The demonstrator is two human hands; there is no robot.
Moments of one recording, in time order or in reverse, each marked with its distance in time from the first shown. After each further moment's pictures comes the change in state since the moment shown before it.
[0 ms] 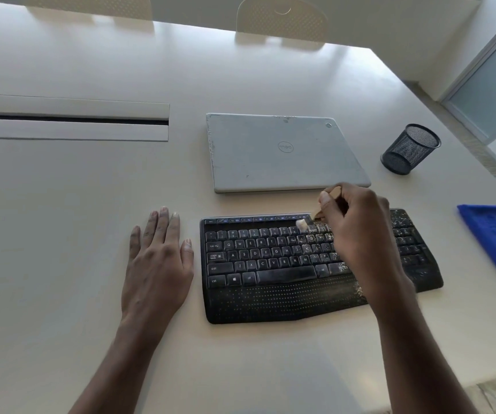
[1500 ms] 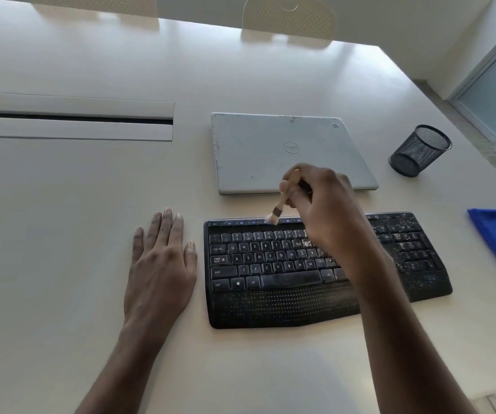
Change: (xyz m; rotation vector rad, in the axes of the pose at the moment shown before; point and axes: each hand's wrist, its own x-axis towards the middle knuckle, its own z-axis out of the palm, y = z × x) left_hand 0.000 0.000 0.001 -0.012 0.007 0.004; right_hand 0.024 -0.040 0.018 0.085 -0.237 -0.164
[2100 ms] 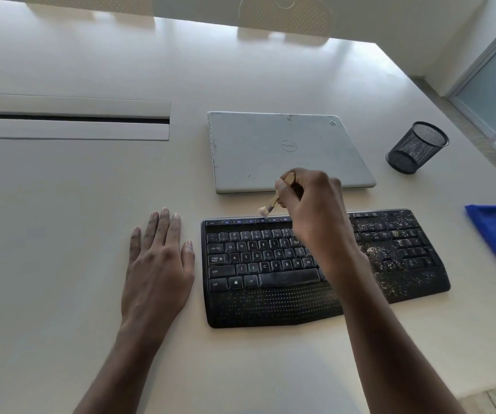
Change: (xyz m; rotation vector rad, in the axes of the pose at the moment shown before) left_hand -0.001 0.000 -0.002 0.005 -0.015 0.000; right_hand 0.000 0.000 0.017 -0.019 0.097 0.074
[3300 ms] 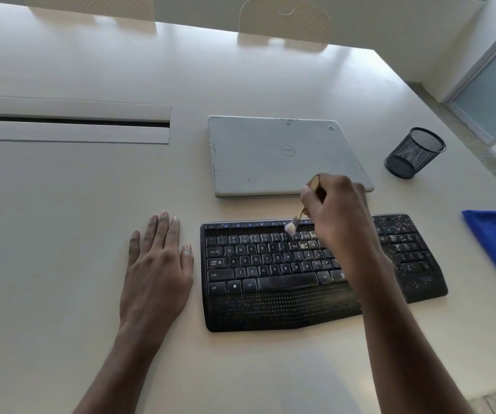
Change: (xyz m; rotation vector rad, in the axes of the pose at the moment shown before) left_hand 0.001 0.001 0.001 -0.001 0.008 -0.002; right_hand 0.004 0.021 -0.019 -0.108 0.034 0.085
